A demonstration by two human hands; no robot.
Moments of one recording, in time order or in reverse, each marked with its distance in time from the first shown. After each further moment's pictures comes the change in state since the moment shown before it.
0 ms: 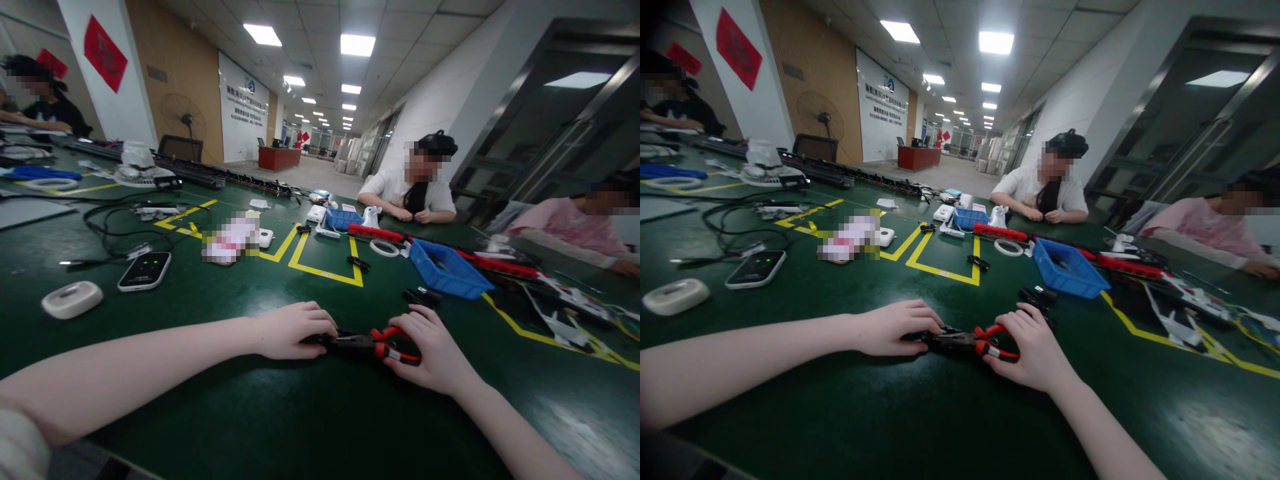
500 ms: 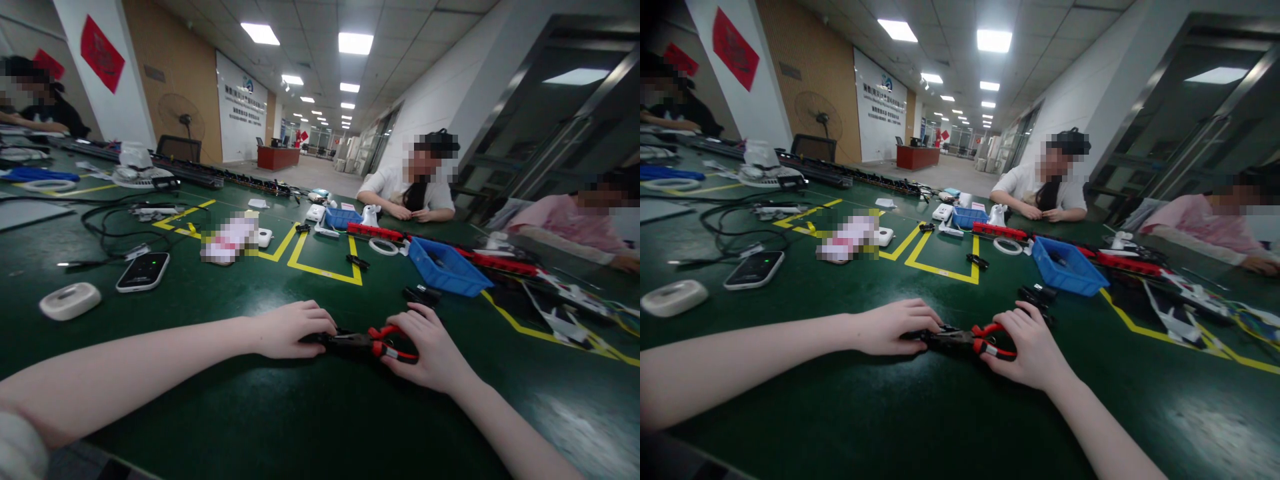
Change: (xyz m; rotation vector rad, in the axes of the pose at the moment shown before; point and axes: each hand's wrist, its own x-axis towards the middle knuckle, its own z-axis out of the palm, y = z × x) left_hand 0.000 0.001 -0.001 -0.018 0.005 -0.001; right_hand -0.001 -0.002 0.004 0.001 -0.011 0.031
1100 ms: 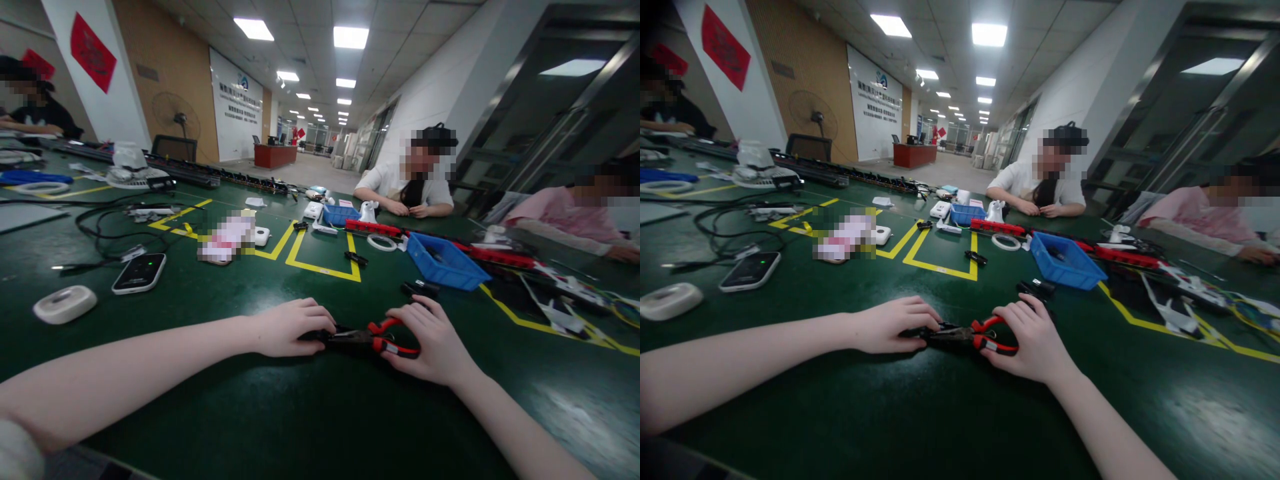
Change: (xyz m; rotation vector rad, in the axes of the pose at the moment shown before) left_hand 0.000 0.000 0.000 0.002 -0.002 -0.001; right_hand 0.002 -0.002 -0.007 -0.073 0.063 -0.043
